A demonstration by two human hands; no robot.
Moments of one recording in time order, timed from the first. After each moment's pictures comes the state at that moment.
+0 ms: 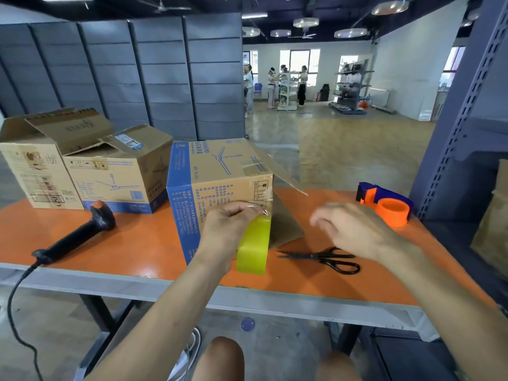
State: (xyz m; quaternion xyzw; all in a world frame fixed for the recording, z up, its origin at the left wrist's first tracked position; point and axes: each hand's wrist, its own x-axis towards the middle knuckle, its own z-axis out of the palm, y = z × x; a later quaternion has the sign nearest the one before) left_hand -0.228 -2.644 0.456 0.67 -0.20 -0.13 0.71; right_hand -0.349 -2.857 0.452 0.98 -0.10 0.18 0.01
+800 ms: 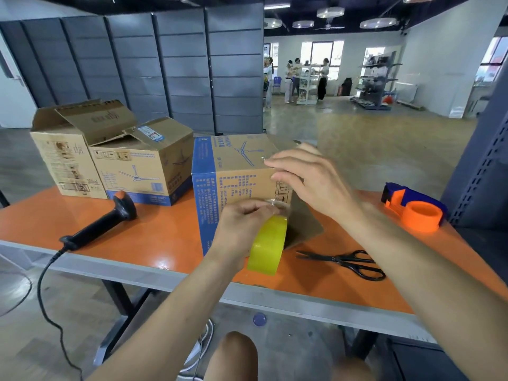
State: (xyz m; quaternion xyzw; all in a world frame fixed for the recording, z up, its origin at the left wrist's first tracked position) left_hand -0.217 -2.637 0.453 0.68 -0.22 -0.12 0.69; right_hand -0.242 -2.823 0.487 0.89 0.15 0.44 -0.07
